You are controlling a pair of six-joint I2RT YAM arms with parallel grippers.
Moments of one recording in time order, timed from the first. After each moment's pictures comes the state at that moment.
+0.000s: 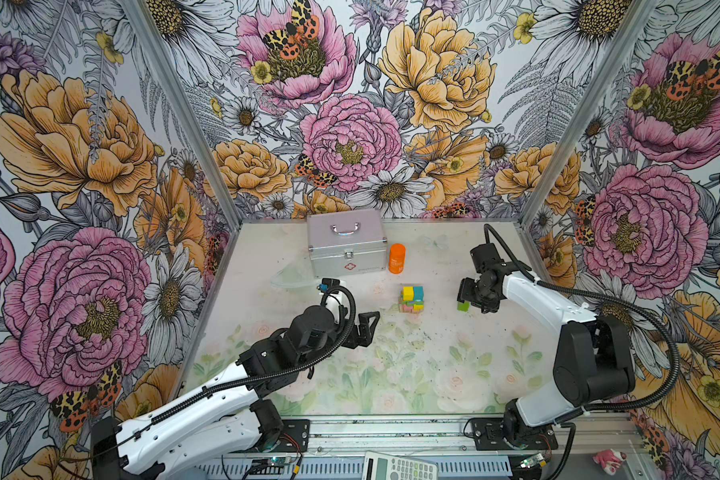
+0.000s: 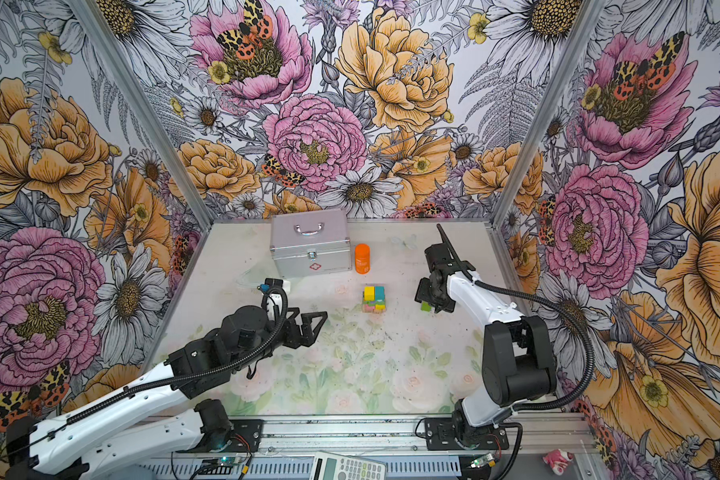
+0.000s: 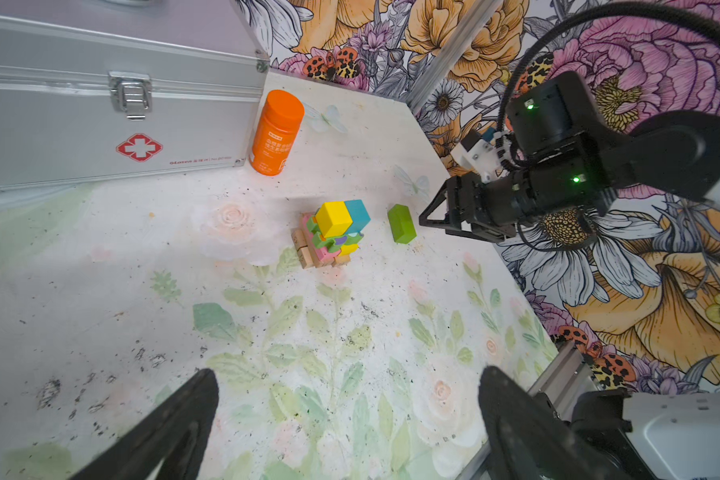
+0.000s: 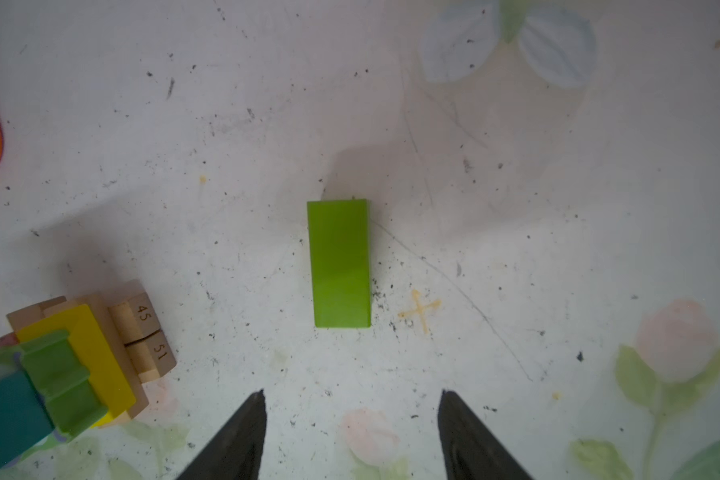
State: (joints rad) left arm -0.99 0.85 0.75 -0.33 -0.25 -0.65; right arm 0.16 1.58 1.10 -0.79 0.01 0.49
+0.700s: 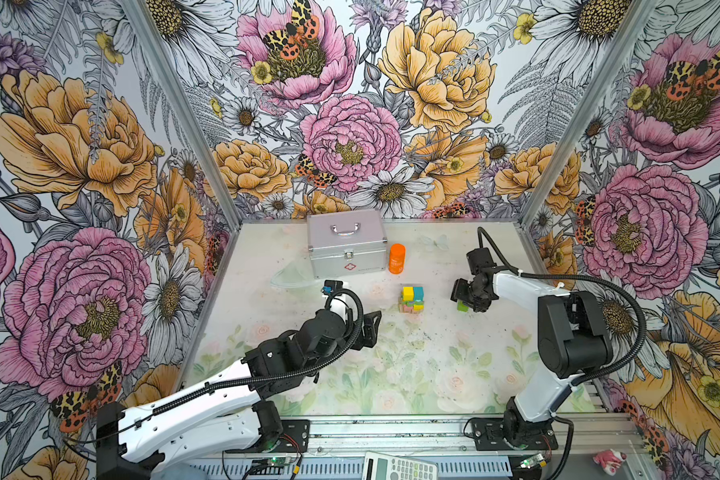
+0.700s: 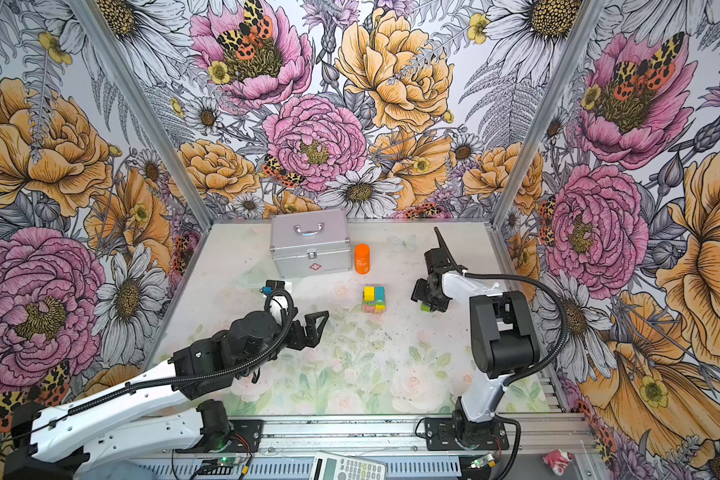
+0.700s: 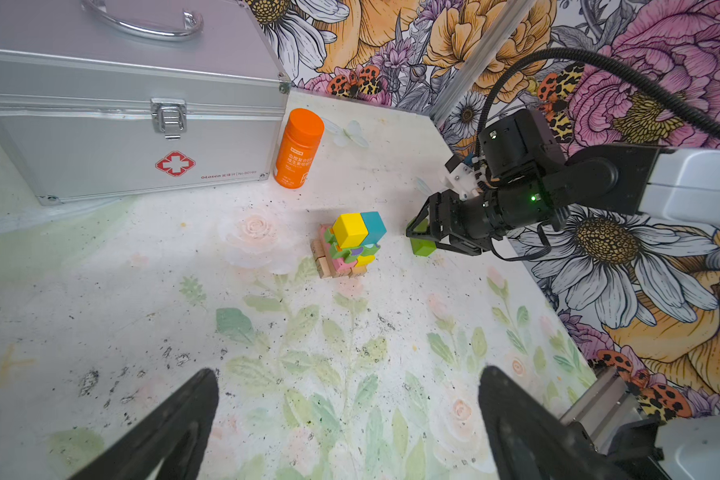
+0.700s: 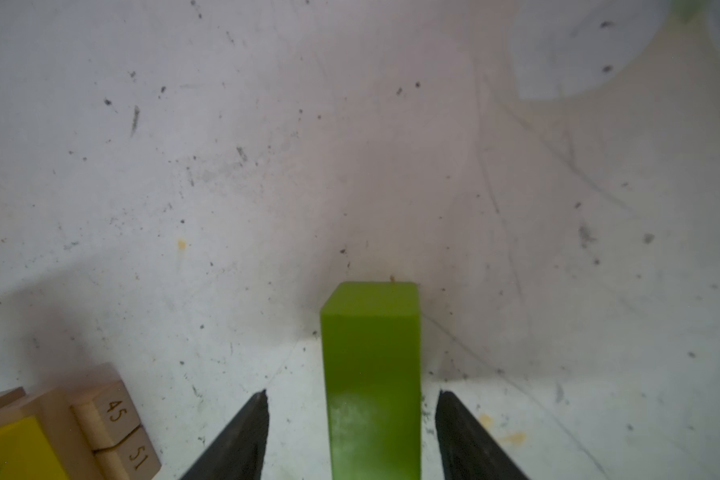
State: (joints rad) left arm -1.07 0.86 0.79 -0.39 -0.44 -0.68; right arm 0.12 1.75 1.07 -0.58 -0.09 0.49
